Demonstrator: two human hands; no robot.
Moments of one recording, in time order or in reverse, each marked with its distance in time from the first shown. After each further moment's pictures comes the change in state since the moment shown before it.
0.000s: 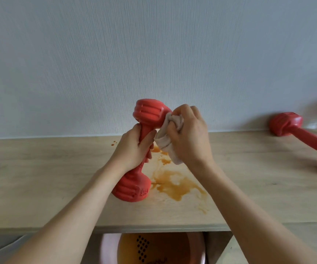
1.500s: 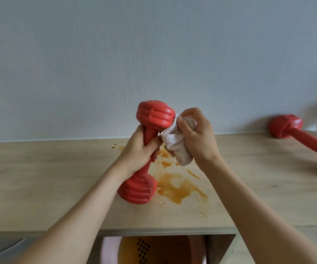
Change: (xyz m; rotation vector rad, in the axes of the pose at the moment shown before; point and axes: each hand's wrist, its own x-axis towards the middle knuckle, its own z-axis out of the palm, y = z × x) left_hand 0.002 0.001 0.010 -0.290 -0.059 -0.005; right_hand 0.008 0.021 -0.007 0.409 -0.053 0.318
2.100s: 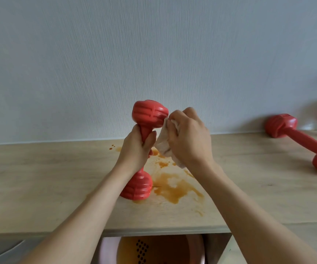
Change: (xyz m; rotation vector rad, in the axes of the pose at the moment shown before) left_hand 0.005 0.002 0.006 0.334 0.186 0.023; right_hand -0.012 -0.019 0.003 -0.624 0.078 -0.334
